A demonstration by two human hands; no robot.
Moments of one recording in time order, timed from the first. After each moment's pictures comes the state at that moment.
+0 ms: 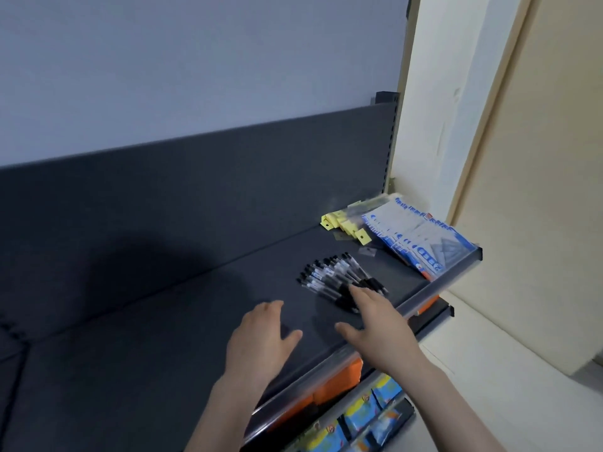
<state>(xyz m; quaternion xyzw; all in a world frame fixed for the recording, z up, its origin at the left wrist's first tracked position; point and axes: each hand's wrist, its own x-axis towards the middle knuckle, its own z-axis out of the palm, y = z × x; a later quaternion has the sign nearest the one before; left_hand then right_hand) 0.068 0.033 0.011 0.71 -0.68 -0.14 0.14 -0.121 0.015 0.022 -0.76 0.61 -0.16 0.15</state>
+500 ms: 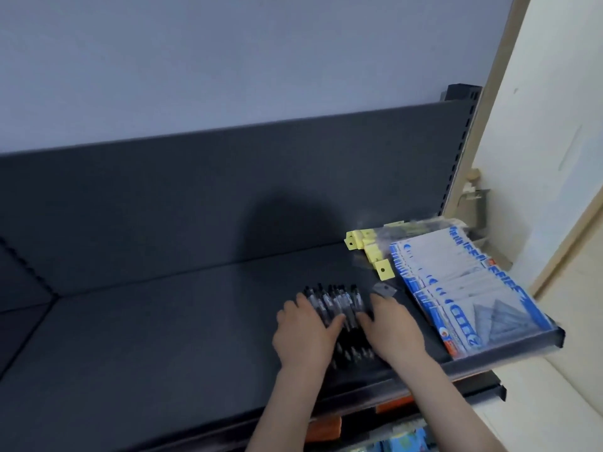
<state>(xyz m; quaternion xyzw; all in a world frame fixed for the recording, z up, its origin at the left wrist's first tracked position) -0.065 -0.089 -0.014 0.87 -0.45 -0.12 0.15 -0.184 -0.154 -0.018 -0.79 0.57 -0.11 0.18</state>
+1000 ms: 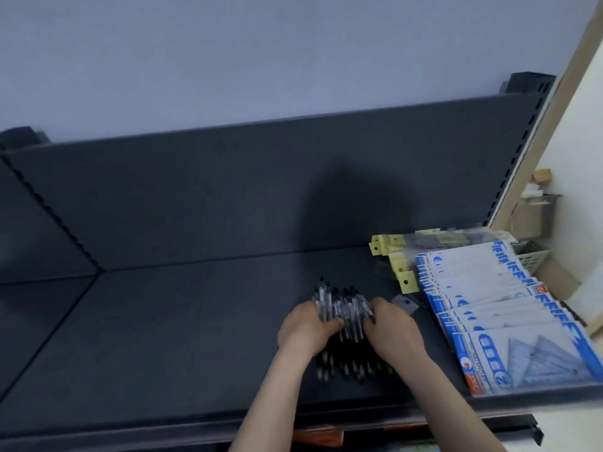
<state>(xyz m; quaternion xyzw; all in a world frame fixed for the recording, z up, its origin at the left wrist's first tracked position) -0.041 -0.114 -0.016 0.86 -0.38 -0.28 0.21 -0.170 -0.189 -0.028 -0.83 0.51 -0.08 0.21</state>
